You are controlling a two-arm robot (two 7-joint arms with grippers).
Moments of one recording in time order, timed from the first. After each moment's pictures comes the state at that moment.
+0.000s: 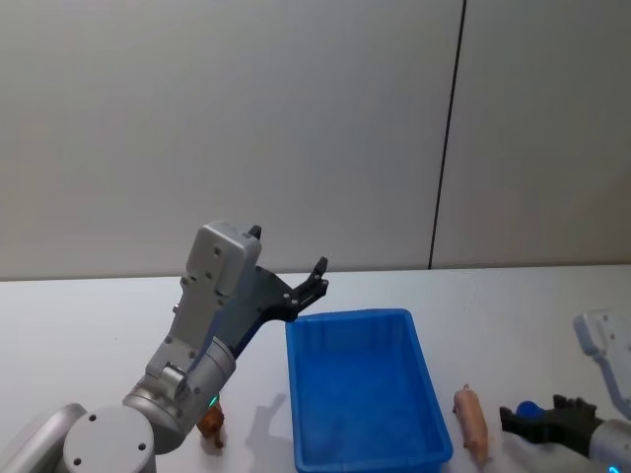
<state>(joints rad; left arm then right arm) -0.24 0.38 0.45 -1.63 -0.20 0.01 -0.01 0.21 0.29 -0.21 -1.26 0.28 0.47 0.21</state>
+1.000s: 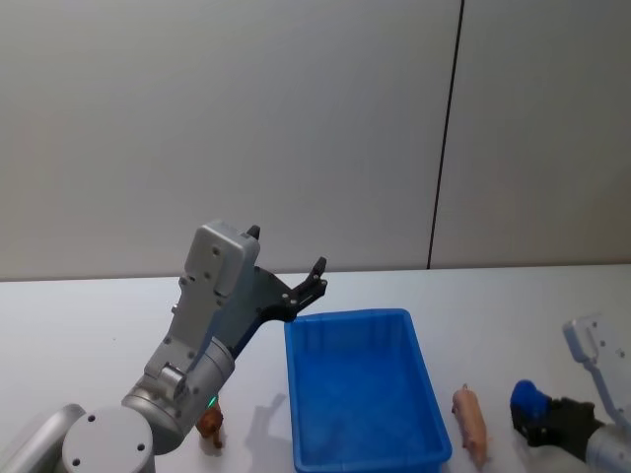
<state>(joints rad) -0.24 0.38 0.45 -1.63 -0.20 0.01 -0.01 0.18 0.29 -0.23 -1.29 0.21 0.42 0.19</state>
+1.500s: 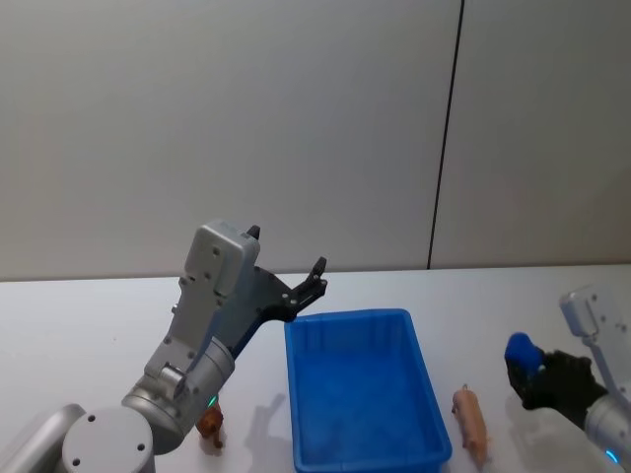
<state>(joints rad) -0.24 0.38 0.45 -1.63 -0.20 0.01 -0.01 0.16 0.31 -0.23 -1.41 0.12 0.30 0.19</state>
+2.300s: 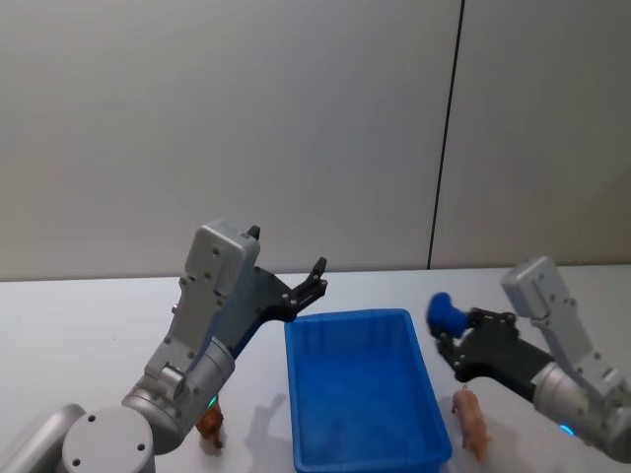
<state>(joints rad) -0.24 0.38 0.45 -1.63 -0.20 0.01 -0.01 0.21 0.28 -0.28 -1.44 0.04 0.11 0.42</state>
